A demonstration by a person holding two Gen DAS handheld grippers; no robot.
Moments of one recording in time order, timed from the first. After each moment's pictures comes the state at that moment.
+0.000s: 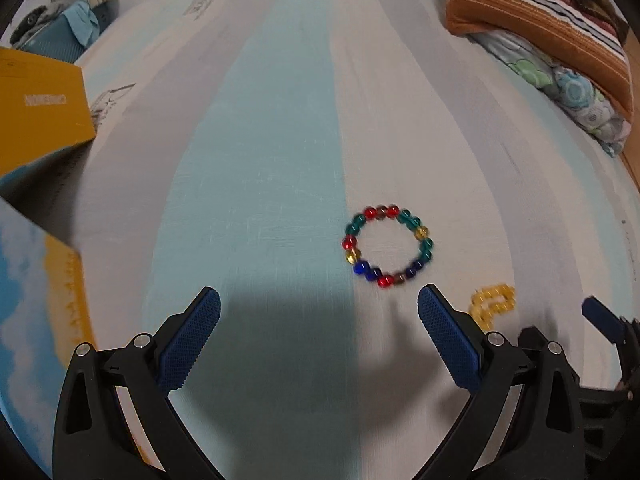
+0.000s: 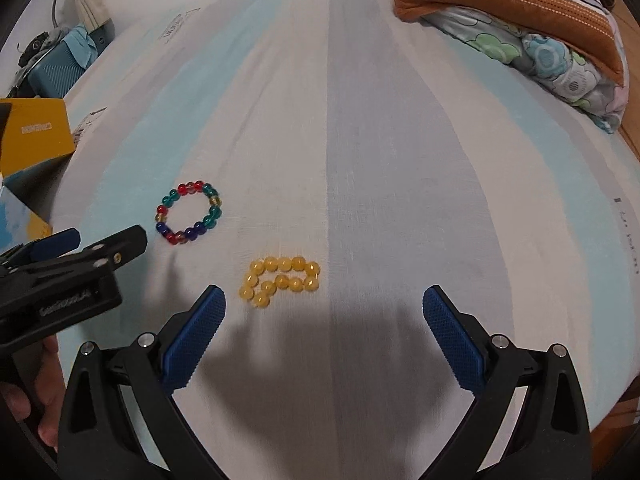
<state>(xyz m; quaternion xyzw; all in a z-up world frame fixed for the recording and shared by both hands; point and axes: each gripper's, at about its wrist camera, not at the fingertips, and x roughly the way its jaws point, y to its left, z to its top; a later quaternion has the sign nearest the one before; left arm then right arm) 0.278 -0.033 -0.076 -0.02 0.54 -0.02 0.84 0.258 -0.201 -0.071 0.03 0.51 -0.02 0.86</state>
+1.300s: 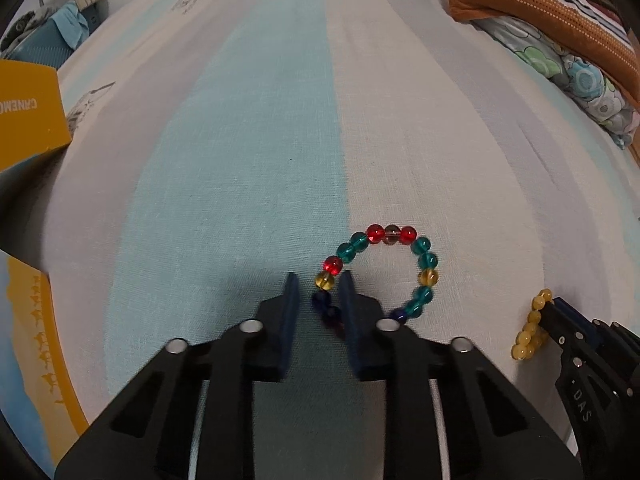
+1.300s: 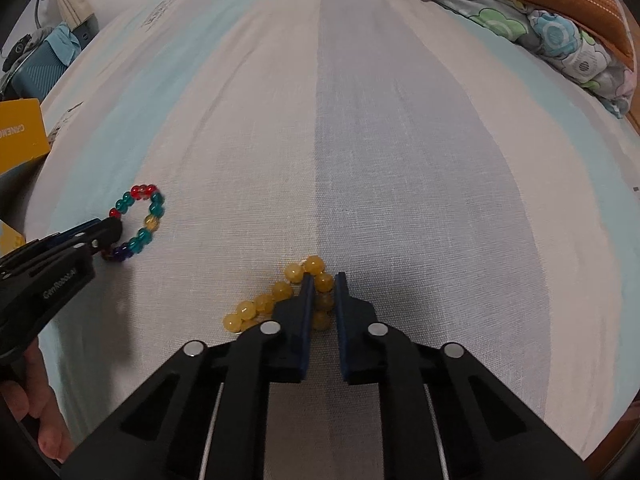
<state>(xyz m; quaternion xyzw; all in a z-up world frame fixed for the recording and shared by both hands) 0.302 -0.042 -0.107 0.00 0.55 -0.02 0.84 0.287 -0.201 -0.108 0.04 0.54 -0.03 0.84</state>
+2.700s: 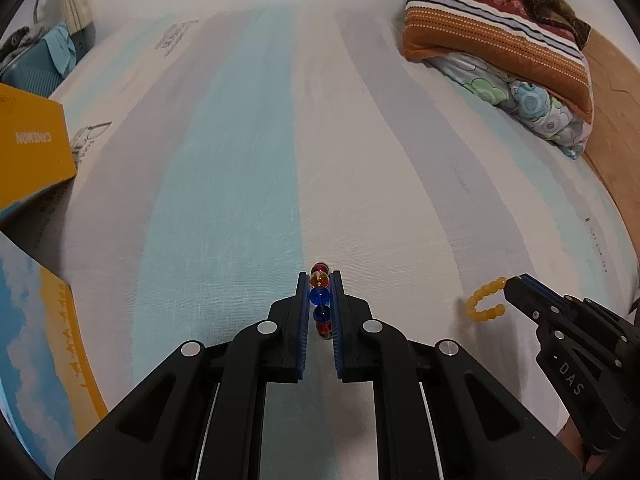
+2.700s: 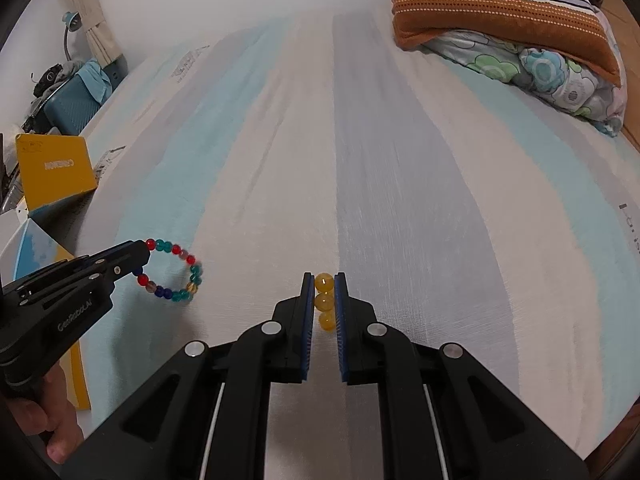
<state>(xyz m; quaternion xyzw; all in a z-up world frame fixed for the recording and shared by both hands) 0.259 -0.046 -0.037 -0.02 0.49 -0.08 0.87 0.254 -0.206 -0.037 0.06 0.46 0.00 0.89</state>
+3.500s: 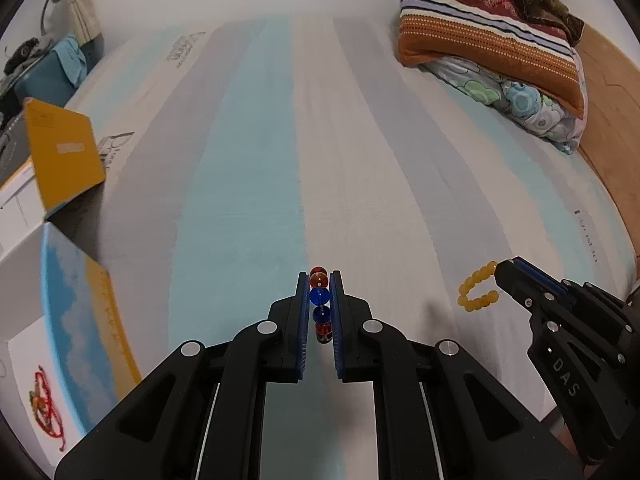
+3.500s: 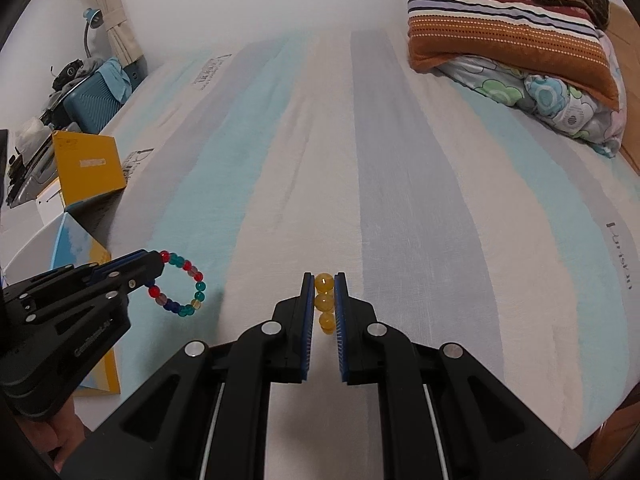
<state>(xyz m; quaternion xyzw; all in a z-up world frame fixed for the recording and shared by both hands) 0.221 -0.042 0.012 0.00 0.49 -0.07 0.87 0.225 -0.186 0.012 0.04 0.45 0.02 0.89</state>
